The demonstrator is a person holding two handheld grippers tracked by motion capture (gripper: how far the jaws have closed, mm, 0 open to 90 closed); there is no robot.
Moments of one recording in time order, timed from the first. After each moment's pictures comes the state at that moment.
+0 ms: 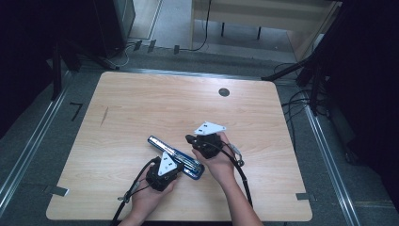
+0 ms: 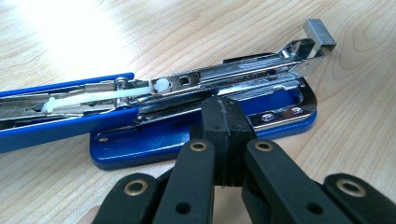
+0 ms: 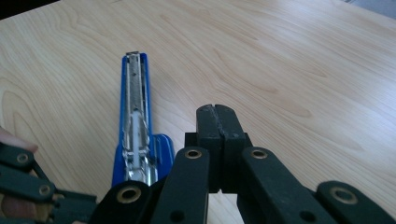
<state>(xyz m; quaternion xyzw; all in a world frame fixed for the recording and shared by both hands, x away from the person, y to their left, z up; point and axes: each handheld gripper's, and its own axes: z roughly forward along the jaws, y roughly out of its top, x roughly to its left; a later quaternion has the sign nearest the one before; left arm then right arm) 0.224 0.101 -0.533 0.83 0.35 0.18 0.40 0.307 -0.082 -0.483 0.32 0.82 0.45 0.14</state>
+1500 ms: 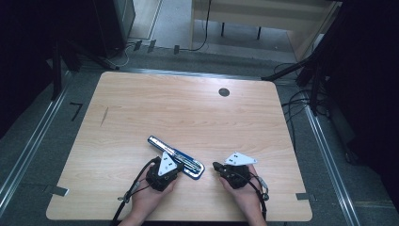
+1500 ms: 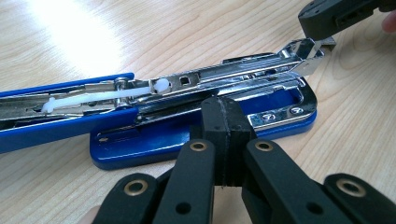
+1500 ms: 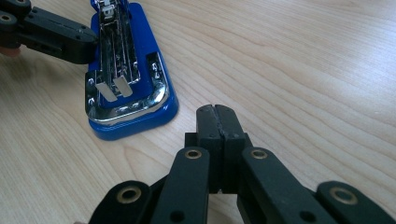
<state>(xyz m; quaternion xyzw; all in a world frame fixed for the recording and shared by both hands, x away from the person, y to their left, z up) 0.224 0.101 -0.533 0.83 0.35 0.18 0.40 0.241 -0.163 -0.537 0.39 0.81 0.42 0.13</state>
